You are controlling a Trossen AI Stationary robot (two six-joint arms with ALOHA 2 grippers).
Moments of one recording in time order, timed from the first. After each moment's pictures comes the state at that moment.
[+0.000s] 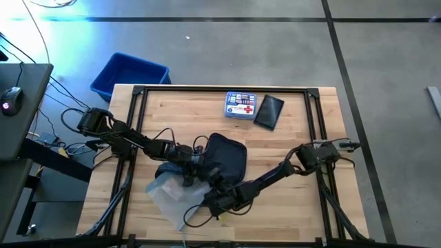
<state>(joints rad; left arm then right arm) -0.20 1.58 0.53 0.46 0.11 -0.13 0.45 2.35 1.67 -0.31 0.84 -0.44</state>
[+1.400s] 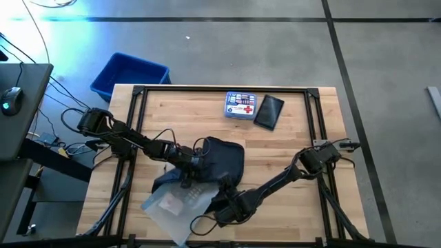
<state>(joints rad) -0.20 1.58 0.53 0.41 0.14 -0.09 0.53 2.35 1.85 -0.84 0.76 -0.06</state>
